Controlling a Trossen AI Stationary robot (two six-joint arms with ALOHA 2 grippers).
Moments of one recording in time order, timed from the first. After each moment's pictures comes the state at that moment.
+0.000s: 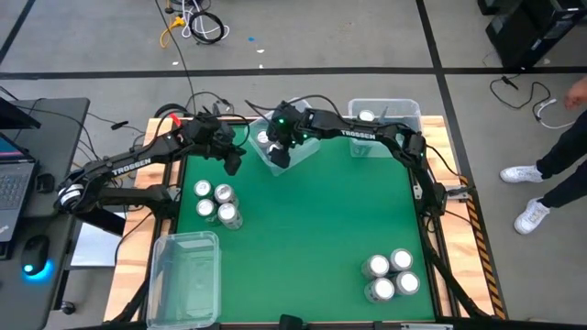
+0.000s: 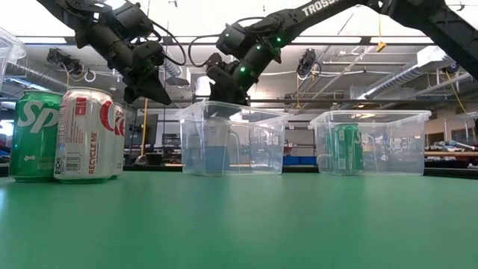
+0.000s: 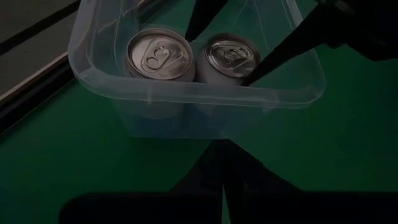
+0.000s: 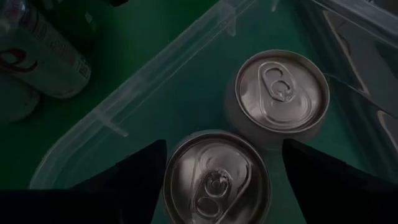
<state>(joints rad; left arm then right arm) 0.63 1.04 0.73 -0.38 0.21 -0.12 -0.38 2.16 1.89 -0.59 -0.15 -0.09</state>
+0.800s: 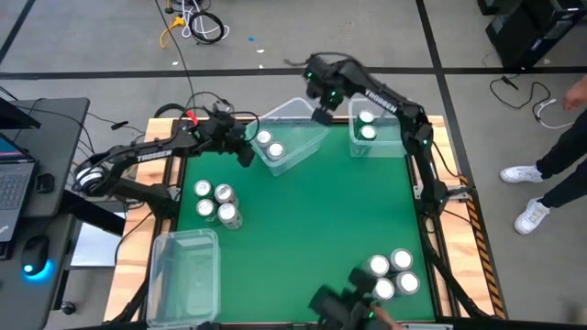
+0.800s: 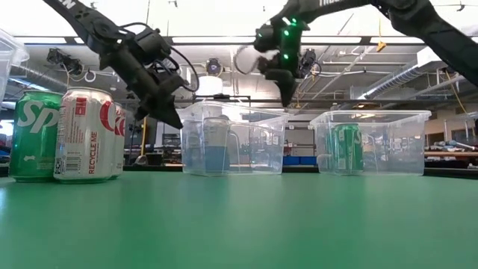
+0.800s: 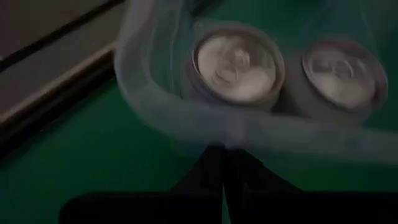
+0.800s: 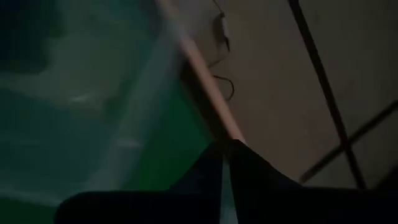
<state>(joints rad) 0.65 1.28 0.73 -0.17 0.07 -0.14 -0.65 2.15 2.30 -1.41 0.24 -0.17</state>
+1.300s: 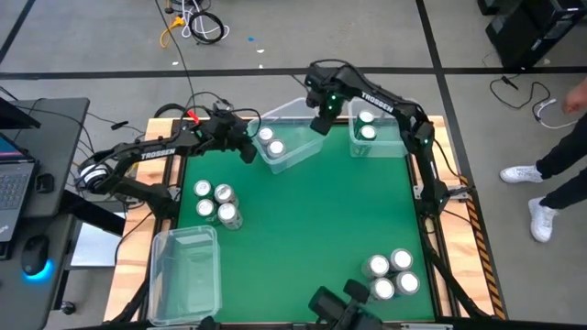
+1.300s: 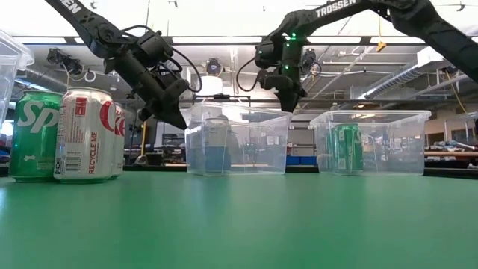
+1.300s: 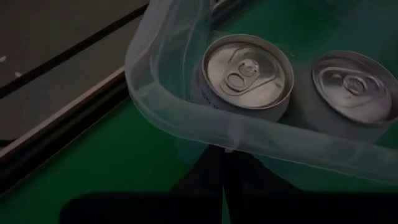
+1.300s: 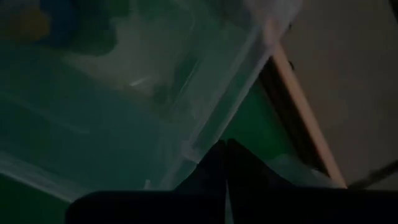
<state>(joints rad) 0.67 1.33 0.73 -0.08 0.04 -0.11 -0.65 2.15 2.15 -1.38 0.01 -0.11</state>
